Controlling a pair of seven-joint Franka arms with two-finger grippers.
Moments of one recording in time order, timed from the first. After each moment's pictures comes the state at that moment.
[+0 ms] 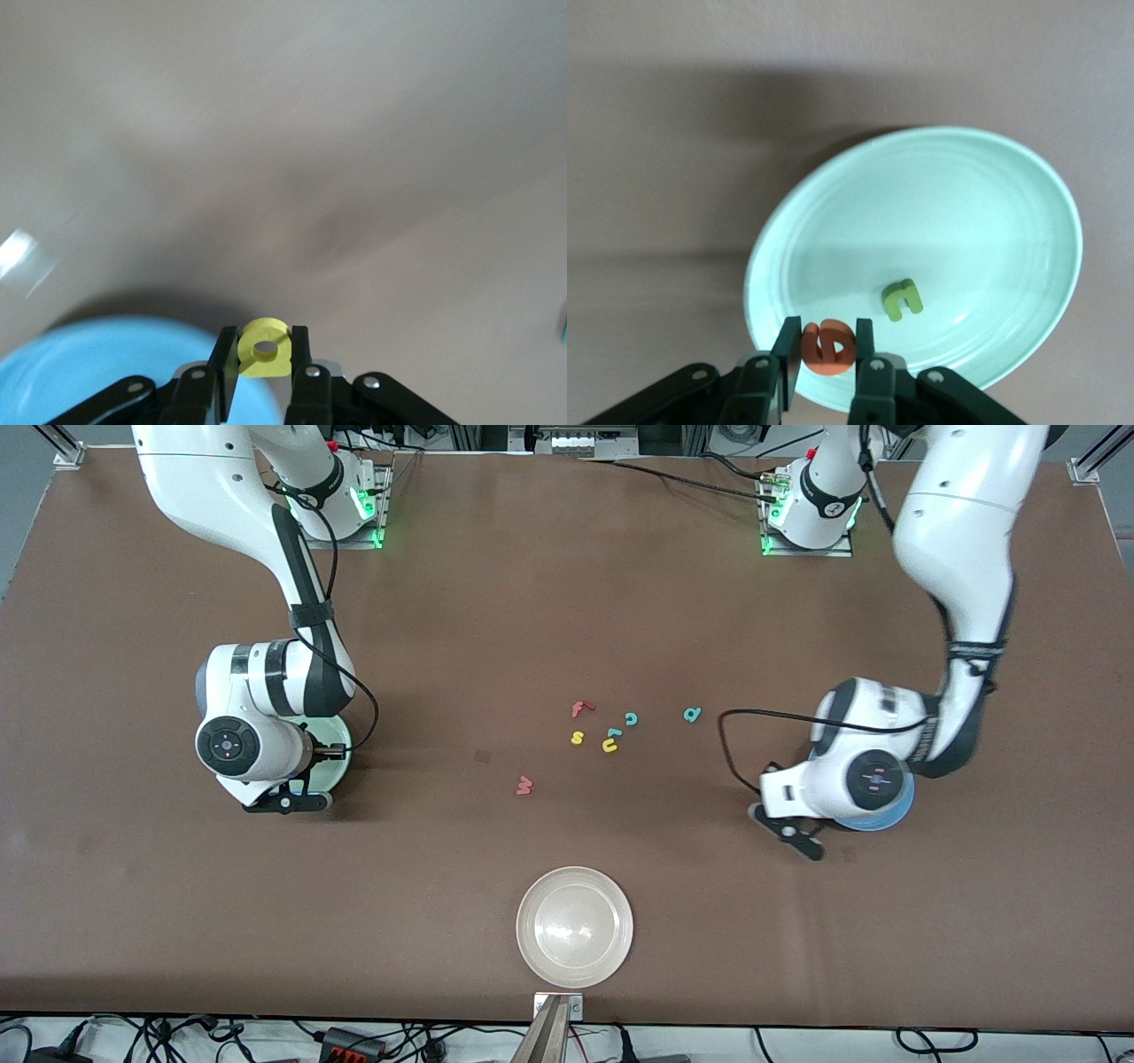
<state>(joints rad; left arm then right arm) -0.05 0.66 -0.14 -1.57 0.11 1.98 0.35 0.54 0.59 -0.41 -1.78 0.11 2.03 0.06</state>
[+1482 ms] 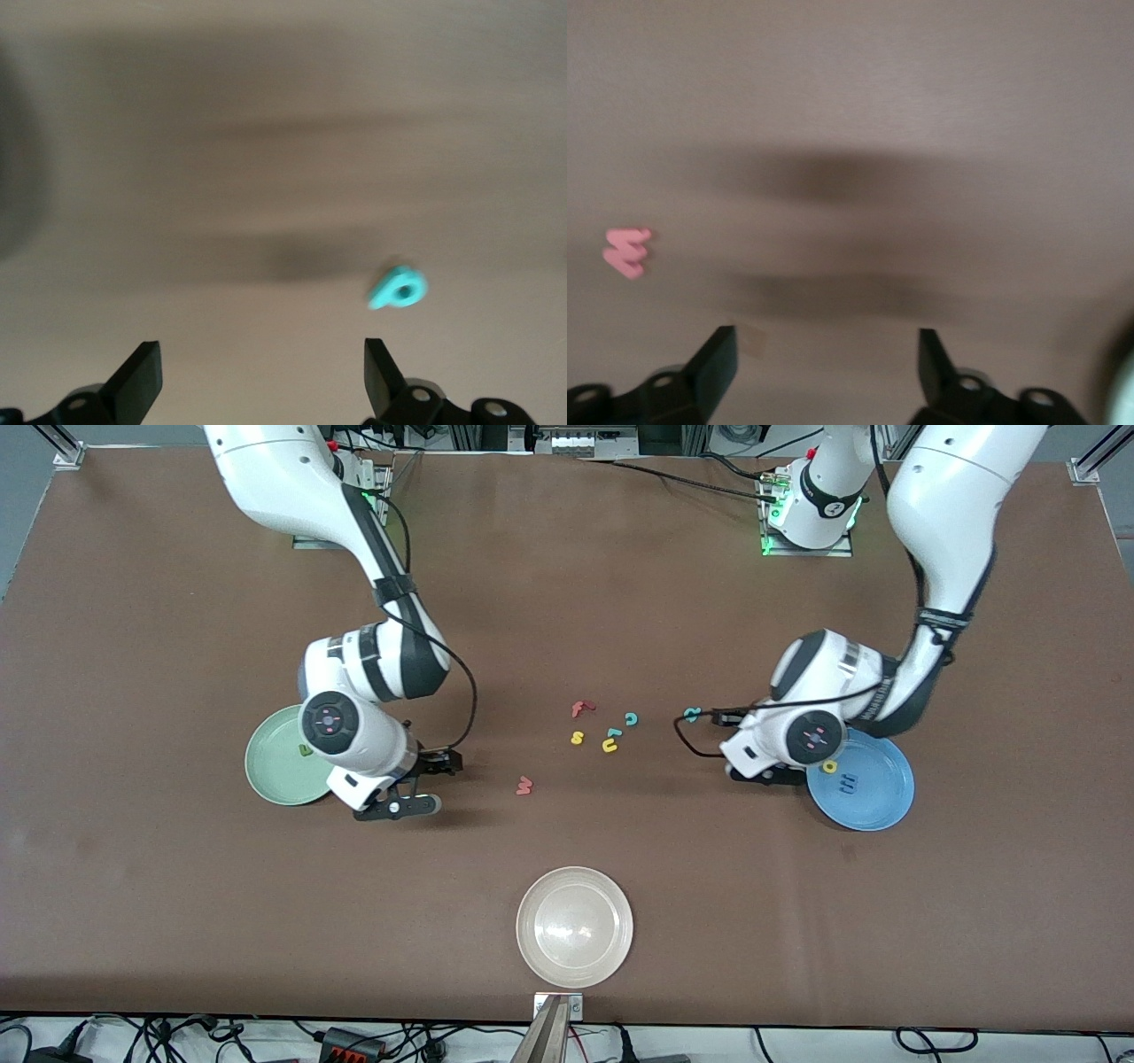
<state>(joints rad) 0.03 0.57 -0.44 -1.88 0.11 2.01 -0.41 0.67 0.69 -0.28 -1.57 0.30 2.17 0.19</state>
